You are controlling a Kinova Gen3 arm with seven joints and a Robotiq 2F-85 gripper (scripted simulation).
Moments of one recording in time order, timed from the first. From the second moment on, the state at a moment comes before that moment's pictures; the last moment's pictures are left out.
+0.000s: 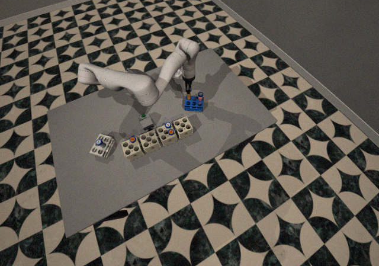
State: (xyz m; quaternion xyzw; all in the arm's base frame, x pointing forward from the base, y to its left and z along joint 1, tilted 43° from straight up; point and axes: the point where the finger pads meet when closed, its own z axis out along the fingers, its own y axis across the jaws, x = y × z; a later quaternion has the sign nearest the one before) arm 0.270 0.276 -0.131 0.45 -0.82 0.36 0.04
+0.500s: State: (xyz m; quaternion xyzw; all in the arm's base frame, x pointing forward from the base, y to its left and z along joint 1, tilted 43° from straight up) arm 0.265 0.287 -0.118 0.45 -0.82 0.36 0.04
